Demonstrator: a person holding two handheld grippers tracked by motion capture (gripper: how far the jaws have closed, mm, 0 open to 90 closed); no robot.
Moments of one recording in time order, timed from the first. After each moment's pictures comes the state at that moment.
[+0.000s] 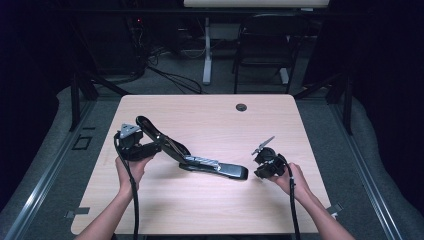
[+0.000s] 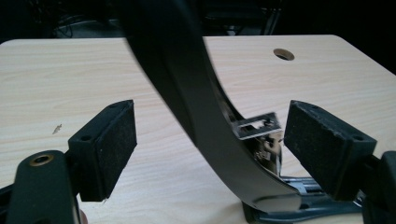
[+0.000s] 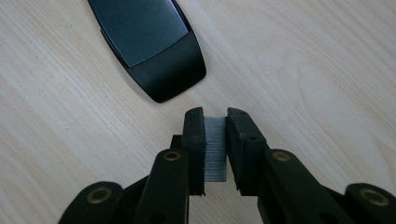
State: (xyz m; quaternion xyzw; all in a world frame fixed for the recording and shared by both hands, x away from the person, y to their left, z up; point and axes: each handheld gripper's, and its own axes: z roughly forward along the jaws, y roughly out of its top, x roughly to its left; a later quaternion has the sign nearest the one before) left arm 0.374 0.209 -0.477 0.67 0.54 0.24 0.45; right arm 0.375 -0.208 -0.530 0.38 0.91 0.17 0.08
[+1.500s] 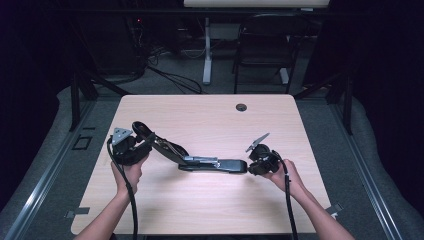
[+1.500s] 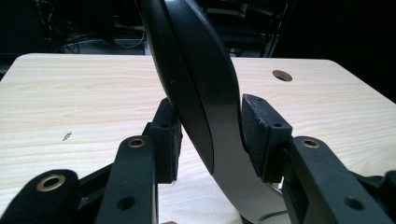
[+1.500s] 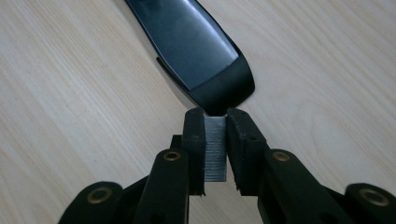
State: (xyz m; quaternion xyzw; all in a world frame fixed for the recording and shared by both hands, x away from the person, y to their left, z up) left arm 0.357 0.217 -0.476 0.65 0.53 0.26 0.48; right arm 0.382 -0.189 -0.520 0.35 0.91 0.20 0.08
